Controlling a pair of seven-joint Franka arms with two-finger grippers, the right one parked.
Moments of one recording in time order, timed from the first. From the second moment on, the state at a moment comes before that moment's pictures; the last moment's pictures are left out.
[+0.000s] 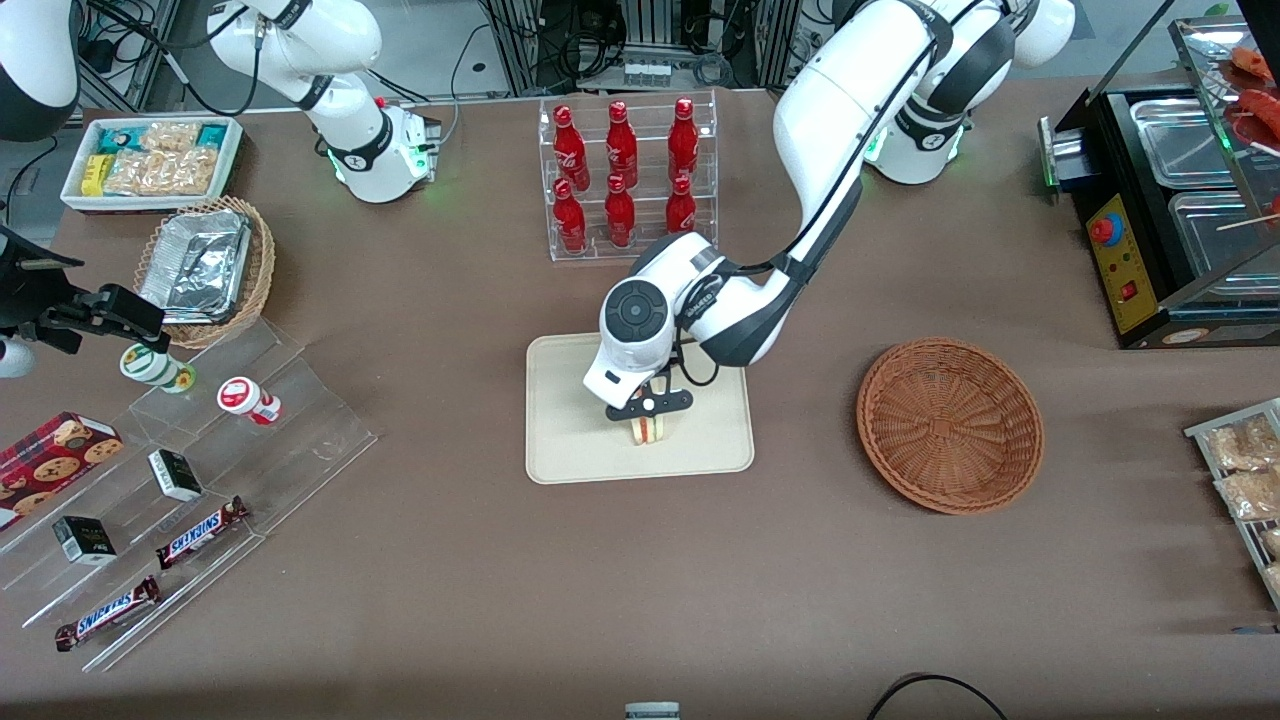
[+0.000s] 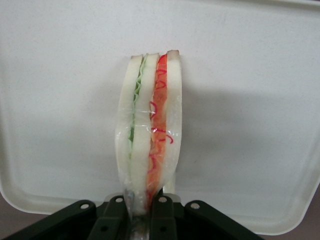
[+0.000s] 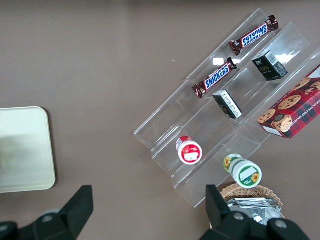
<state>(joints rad) -0.65 0.82 -0.20 -1.32 0.00 2.02 -0.98</state>
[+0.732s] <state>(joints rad) -0.67 0.83 -0.20 -1.30 0.00 2.02 -1.04</state>
